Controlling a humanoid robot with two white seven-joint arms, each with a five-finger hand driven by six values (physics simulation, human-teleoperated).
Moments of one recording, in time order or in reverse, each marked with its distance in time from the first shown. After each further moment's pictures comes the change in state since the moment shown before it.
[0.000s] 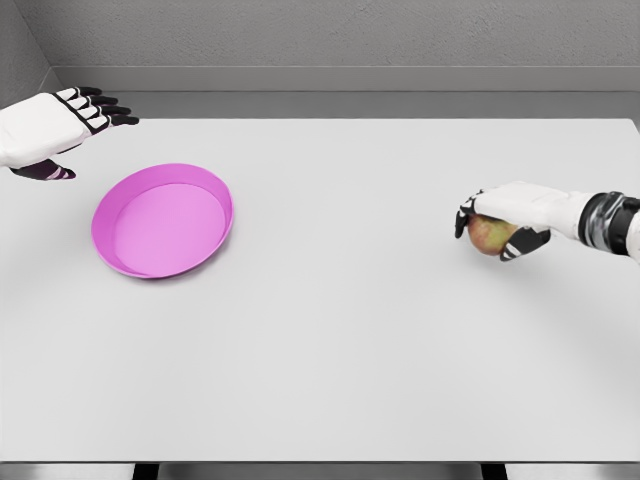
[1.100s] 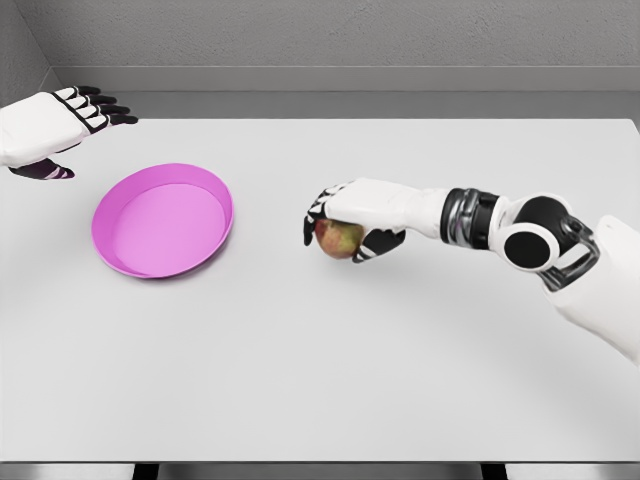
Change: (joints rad) left arm 0.000 0.001 0.002 0.001 -0.001 0.000 0.000; right arm -0.078 0.368 0.055 0.000 0.001 -0.106 0.001
